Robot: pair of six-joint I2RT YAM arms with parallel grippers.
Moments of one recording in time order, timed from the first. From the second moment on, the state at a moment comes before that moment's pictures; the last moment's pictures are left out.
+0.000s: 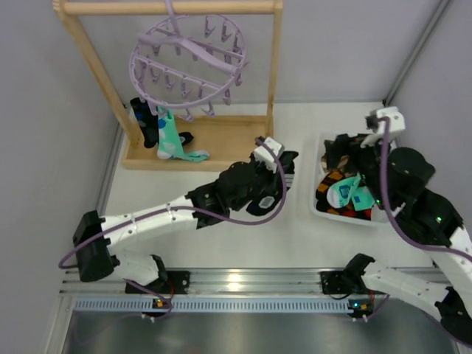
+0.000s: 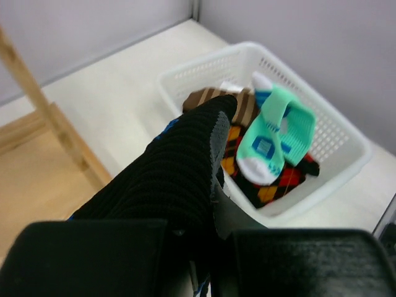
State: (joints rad) left arm -1.13 1.34 1.08 0.14 -0.37 -0.15; right arm 0.77 0.84 1.32 -0.58 0.53 0.04
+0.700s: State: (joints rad) left arm -1.04 2.36 2.14 0.07 0.22 -0.14; right arm 0.75 0.50 1.19 -0.79 0.72 0.18
